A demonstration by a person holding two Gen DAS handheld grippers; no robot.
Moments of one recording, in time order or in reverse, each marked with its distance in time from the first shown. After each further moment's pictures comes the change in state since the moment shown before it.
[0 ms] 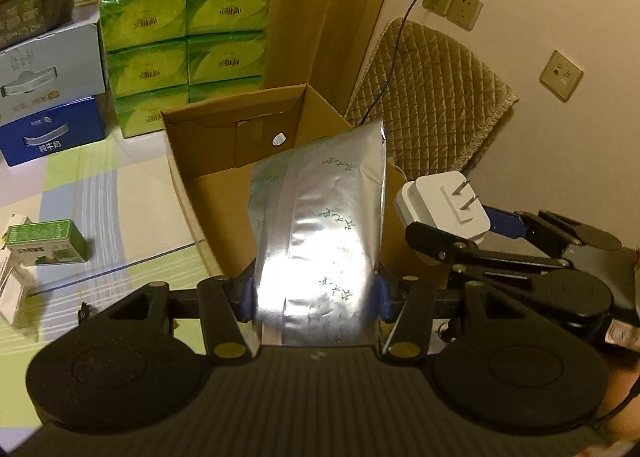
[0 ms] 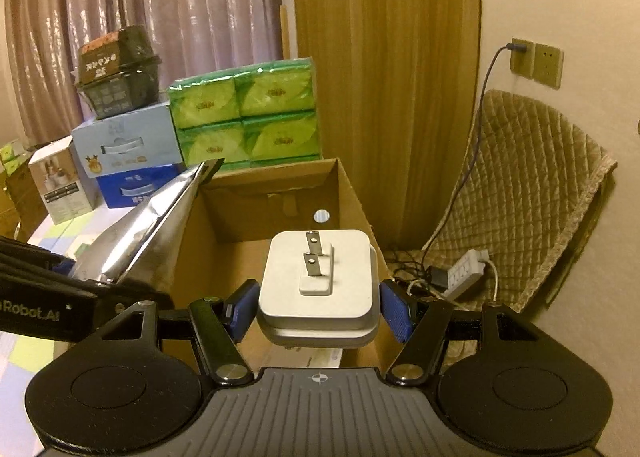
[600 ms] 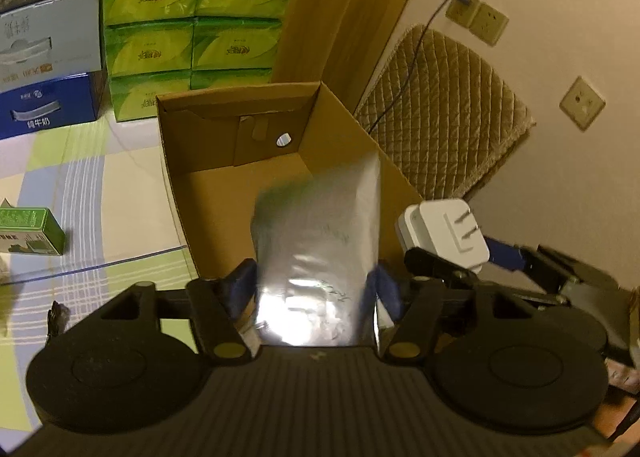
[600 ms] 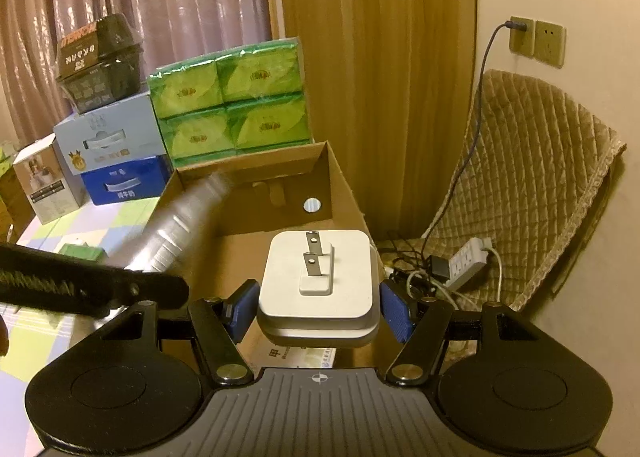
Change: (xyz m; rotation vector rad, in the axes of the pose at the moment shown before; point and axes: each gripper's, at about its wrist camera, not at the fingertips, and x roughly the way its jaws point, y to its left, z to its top) left arm 0.035 0.017 0.012 -0.103 -0.009 -0.022; right arm 0.032 -0.013 0.000 0.025 0.034 -0.006
